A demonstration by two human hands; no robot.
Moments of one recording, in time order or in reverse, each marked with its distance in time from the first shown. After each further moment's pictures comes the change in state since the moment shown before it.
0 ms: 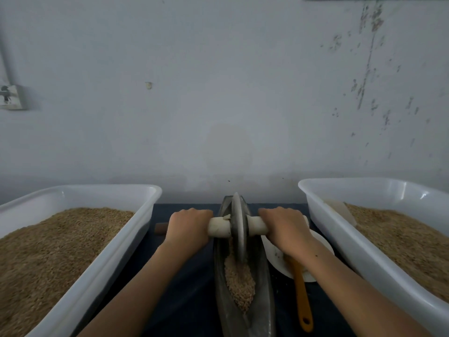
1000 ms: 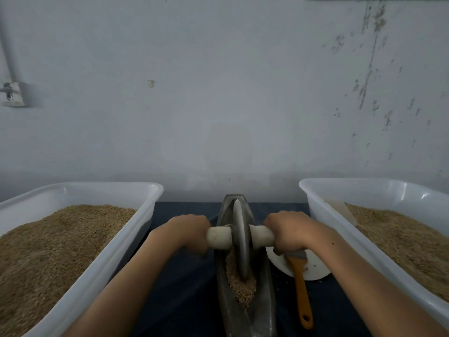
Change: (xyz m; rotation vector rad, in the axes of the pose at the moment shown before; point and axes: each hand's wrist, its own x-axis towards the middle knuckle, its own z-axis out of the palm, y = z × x) left_hand 0.002 -0.006 -0.016 -0.103 -0.513 0.035; right_hand -0.004 0.004 -0.025 -0.020 -0.386 -0.114
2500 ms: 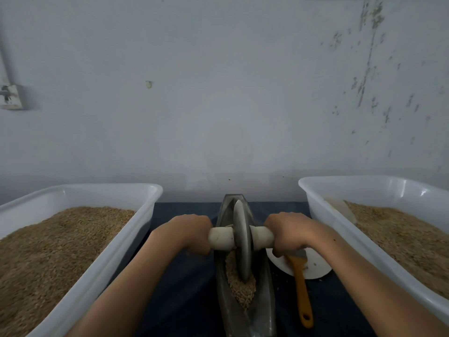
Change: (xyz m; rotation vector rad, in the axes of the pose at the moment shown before) left_hand -0.001 0.003 -0.003 0.044 0.036 0.043; right_hand 0.003 0.001 0.002 0.073 -0.060 0.021
